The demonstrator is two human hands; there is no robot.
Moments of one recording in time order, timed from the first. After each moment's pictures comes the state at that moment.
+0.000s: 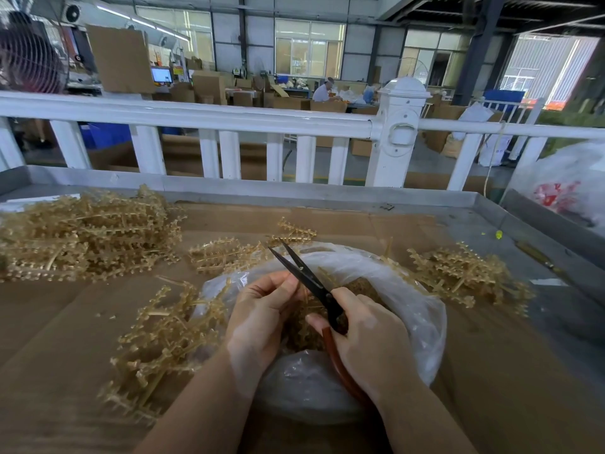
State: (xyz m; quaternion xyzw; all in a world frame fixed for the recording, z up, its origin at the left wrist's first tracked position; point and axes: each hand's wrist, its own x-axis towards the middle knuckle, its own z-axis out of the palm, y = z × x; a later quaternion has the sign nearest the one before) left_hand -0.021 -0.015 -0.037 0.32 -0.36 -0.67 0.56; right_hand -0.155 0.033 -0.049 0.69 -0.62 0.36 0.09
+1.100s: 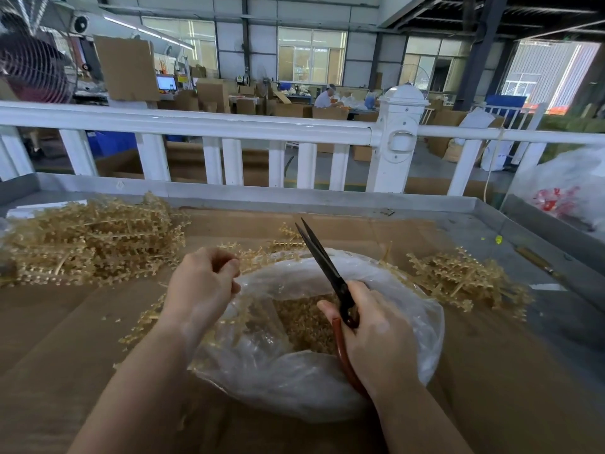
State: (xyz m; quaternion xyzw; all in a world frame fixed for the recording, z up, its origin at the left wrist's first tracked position) left_hand 0.037 -0.019 0.010 0.61 -0.58 -0.28 0.46; right_hand -0.161 0.034 -0.050 0.65 -0.61 0.43 0.11
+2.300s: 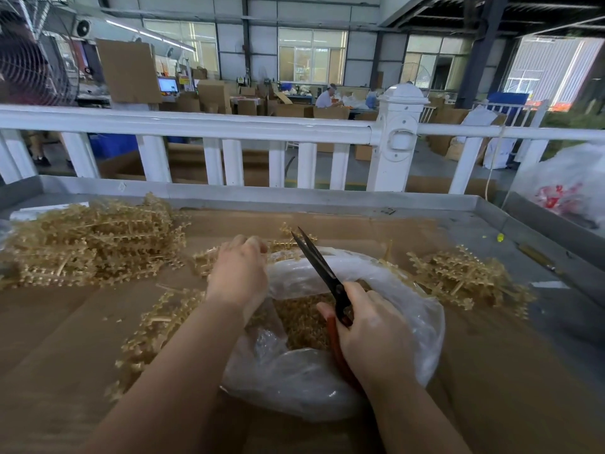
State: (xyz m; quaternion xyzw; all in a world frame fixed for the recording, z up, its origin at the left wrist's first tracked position) left_hand 0.003 -0.060 -0.004 0.64 -0.72 -0.06 0.27; right_hand -0.157 0.029 -0.052 0.63 -0.65 0.40 0.14
